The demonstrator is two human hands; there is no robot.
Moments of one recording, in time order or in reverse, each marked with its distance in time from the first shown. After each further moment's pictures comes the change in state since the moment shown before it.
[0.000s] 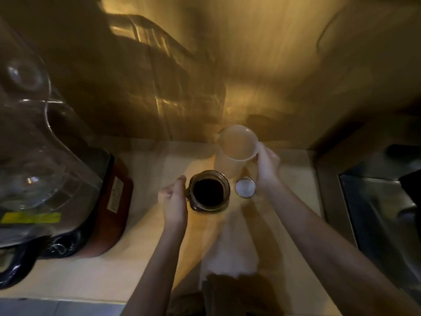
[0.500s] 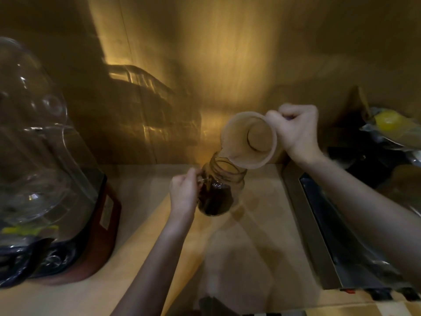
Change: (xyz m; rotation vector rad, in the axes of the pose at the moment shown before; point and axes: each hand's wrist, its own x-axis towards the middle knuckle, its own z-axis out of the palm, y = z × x) left_hand -0.052 0.083 0.018 -0.036 -0.275 -0.048; right_hand -0.095 -0.151 -0.066 -0.513 -0.217 -1.206
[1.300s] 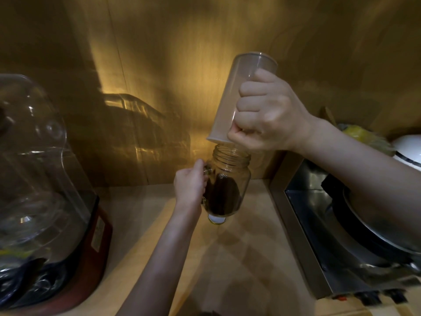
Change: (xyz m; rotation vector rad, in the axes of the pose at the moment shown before) left_hand -0.023 0.049 0.023 -0.041 -0.165 0.068; right_hand 0.039 -0.092 -0.025 -0.639 -0.209 -1.179
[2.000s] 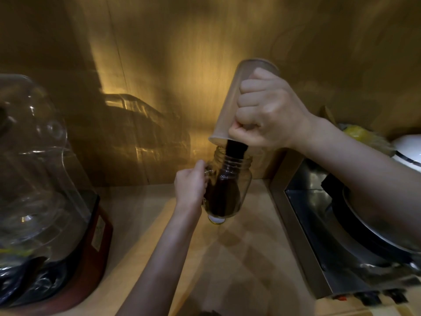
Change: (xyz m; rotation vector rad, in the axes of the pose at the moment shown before) left_hand -0.002 0.000 0.002 0.032 0.015 -0.011; right_hand -0.001 0.001 -0.002 0.039 -0.064 0.105
